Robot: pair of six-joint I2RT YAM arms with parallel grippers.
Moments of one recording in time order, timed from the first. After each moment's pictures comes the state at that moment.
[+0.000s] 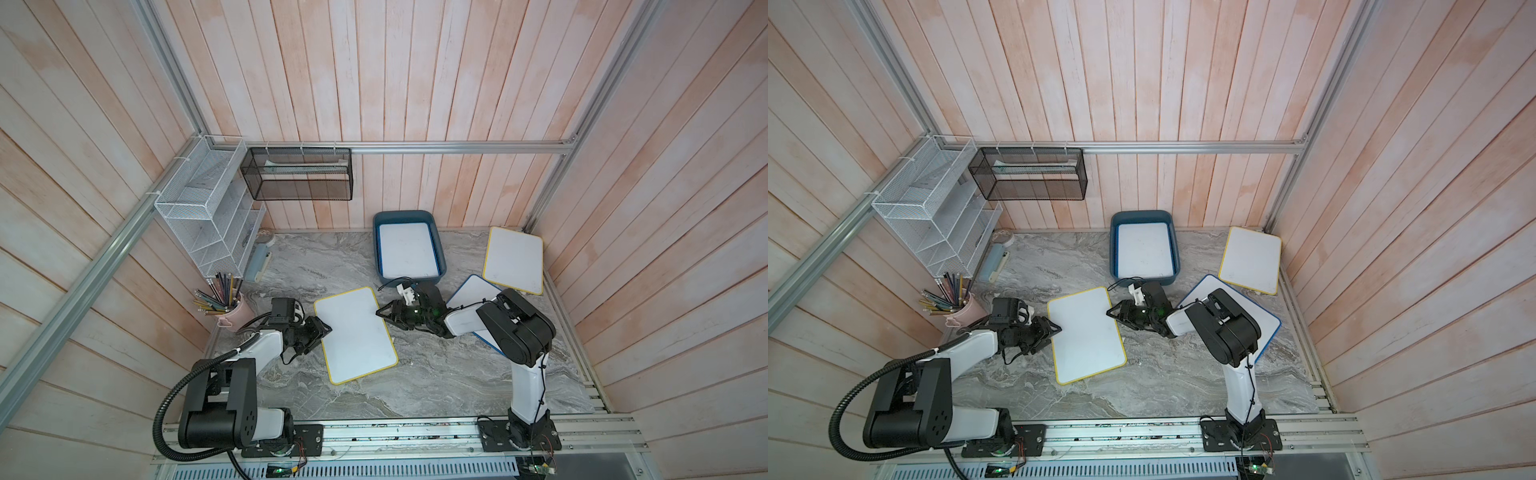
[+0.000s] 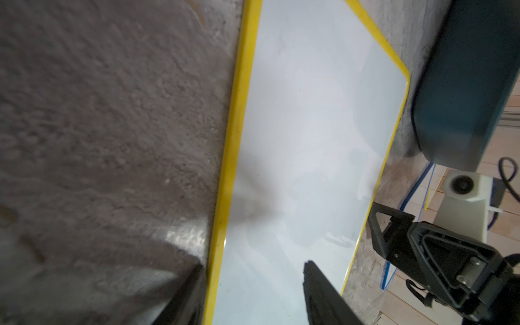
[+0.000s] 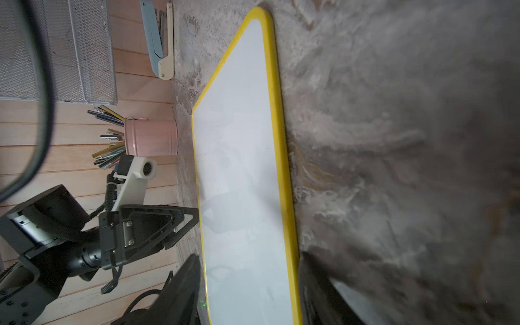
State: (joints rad) left arm 0.01 1.40 0.56 -0.26 0.52 -0.66; right arm 0.65 2.03 0.90 0.59 -0.63 1.07
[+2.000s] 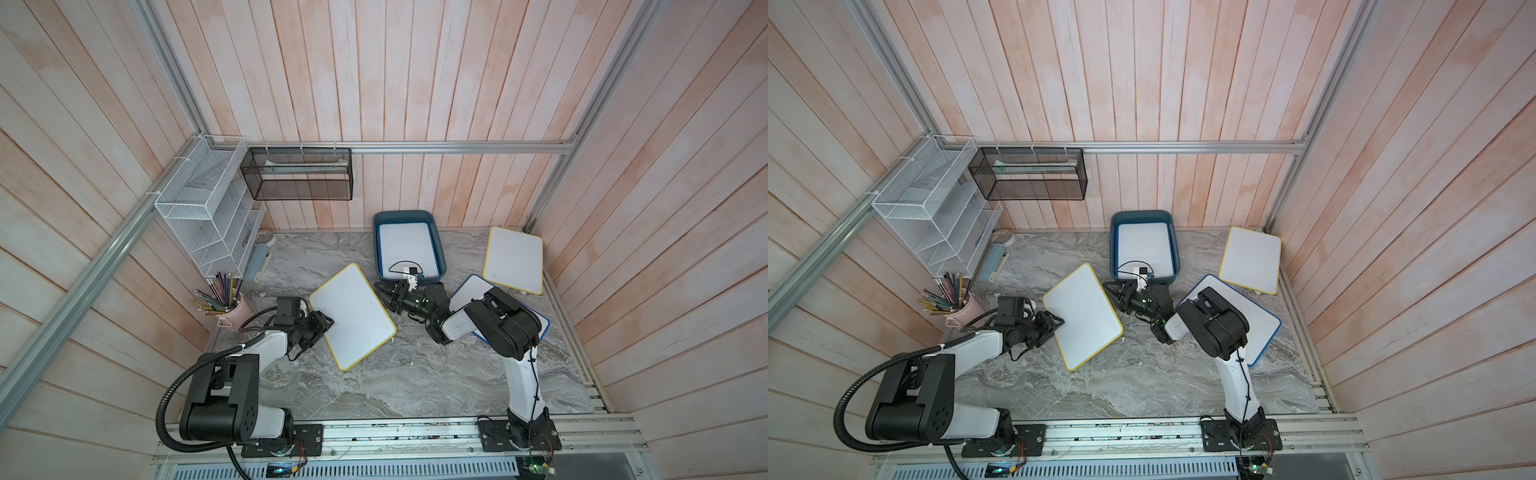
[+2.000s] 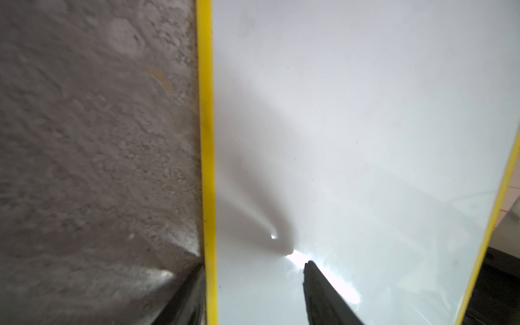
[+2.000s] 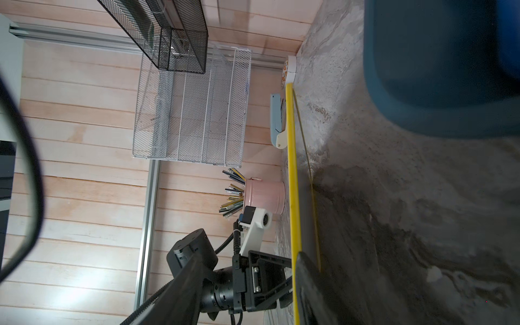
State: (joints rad) left arm -0.05 1.42 0.53 -0.08 0.45 -0.75; right arm 0.67 2.13 0.88 1.31 -0.50 1.50
